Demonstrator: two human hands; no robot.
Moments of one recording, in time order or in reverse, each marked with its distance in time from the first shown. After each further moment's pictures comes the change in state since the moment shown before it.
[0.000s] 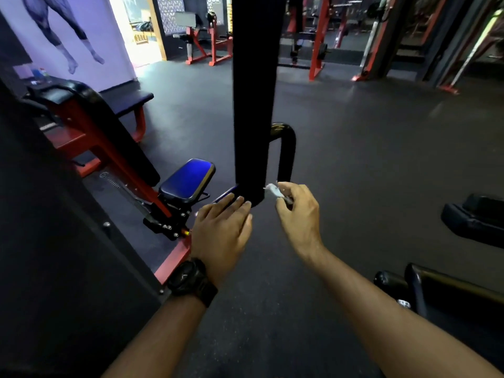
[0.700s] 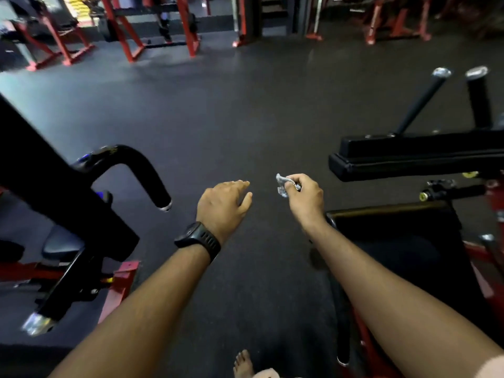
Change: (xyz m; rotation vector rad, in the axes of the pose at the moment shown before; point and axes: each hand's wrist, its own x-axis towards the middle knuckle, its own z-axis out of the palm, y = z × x) left_hand 0.117 0.158 0.153 -0.260 -0.538 0.203; right_hand 0.036 0.167 -0.155 -0.017 0.350 0.637
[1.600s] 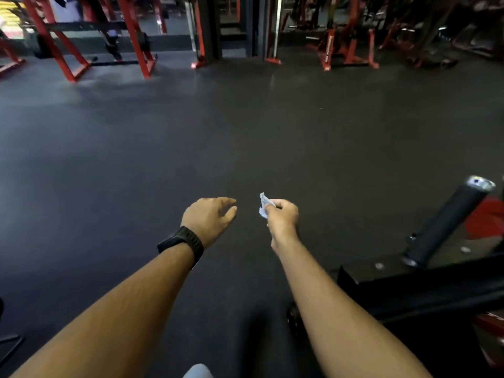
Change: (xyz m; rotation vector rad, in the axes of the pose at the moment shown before) left_hand 0.382 -0.021 0.113 -0.119 -0.216 0.007; right_hand 0.355 0.005 0.079 0.306 0.210 0.369
